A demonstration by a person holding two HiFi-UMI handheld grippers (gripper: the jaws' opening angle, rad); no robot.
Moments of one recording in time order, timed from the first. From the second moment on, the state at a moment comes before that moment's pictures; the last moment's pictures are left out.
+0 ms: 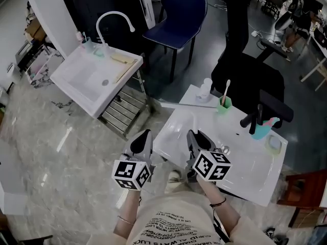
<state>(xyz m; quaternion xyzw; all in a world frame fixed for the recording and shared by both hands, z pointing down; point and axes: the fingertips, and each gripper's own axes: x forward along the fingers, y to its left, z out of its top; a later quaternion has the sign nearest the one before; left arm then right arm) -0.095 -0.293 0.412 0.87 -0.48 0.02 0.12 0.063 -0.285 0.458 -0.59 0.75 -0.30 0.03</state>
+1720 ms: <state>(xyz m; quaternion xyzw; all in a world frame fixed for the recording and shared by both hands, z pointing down) -0.062 -0.369 0.531 0.90 -0.34 0.13 0.23 0.028 -0.351 0.572 -0.69 0.62 -0.36 -0.09</state>
